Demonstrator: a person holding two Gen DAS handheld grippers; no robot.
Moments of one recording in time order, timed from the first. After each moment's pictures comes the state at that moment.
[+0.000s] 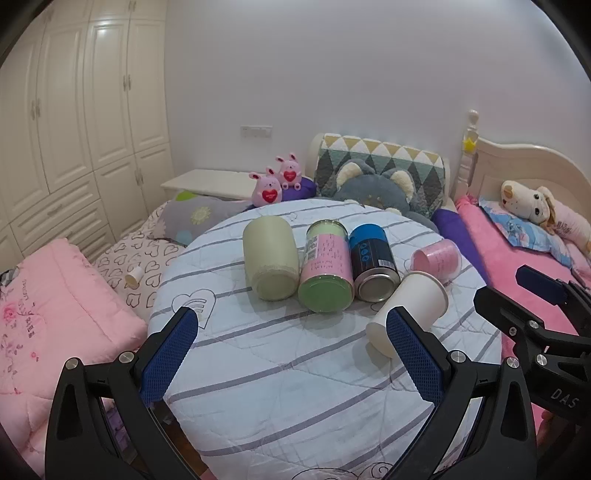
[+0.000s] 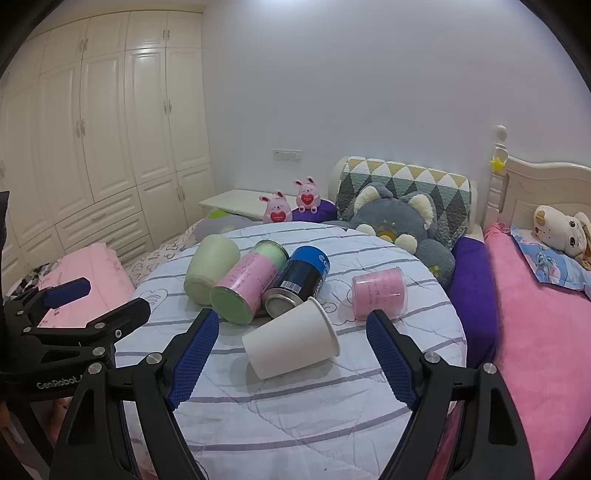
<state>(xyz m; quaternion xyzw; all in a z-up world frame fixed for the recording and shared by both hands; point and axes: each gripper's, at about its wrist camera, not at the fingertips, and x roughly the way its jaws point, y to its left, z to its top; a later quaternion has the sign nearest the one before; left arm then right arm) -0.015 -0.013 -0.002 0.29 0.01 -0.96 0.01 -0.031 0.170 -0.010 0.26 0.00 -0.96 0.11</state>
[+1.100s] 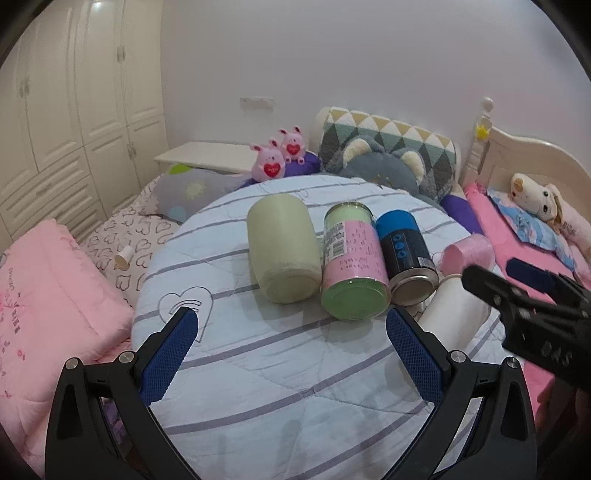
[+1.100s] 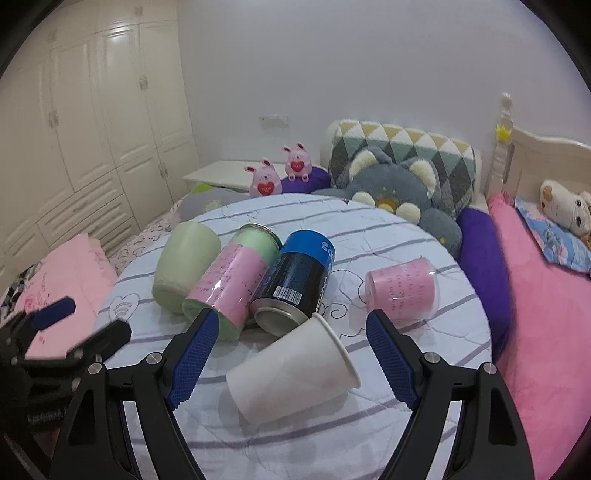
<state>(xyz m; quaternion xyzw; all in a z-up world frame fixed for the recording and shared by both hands) -0.079 -0.041 -0.031 0.34 0.02 -0.94 -0.01 -0.105 0.150 -0.030 0.34 -0.02 -0.94 0.08</state>
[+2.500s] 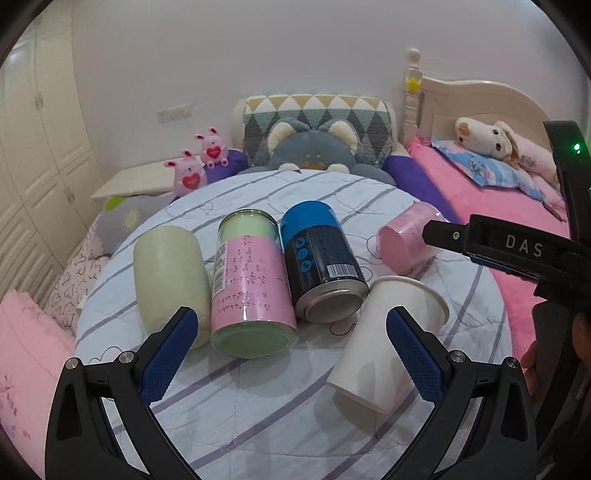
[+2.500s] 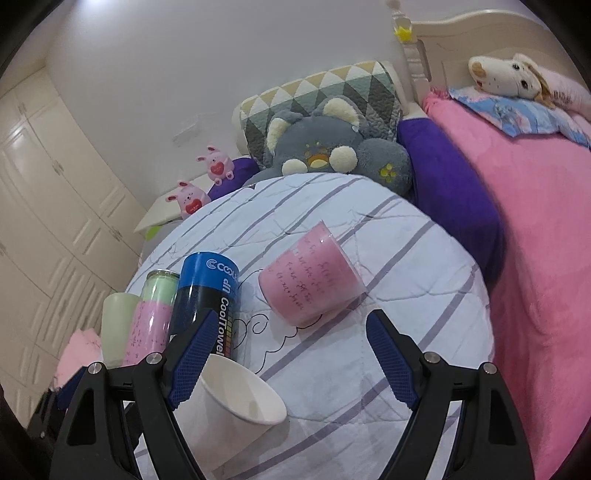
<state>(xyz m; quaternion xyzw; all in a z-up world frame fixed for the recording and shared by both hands) -0.122 0.039 -0.032 0.36 -0.07 -0.92 -0.12 -0.146 0.250 -0.059 0.38 -0.24 -0.89 -0.02</state>
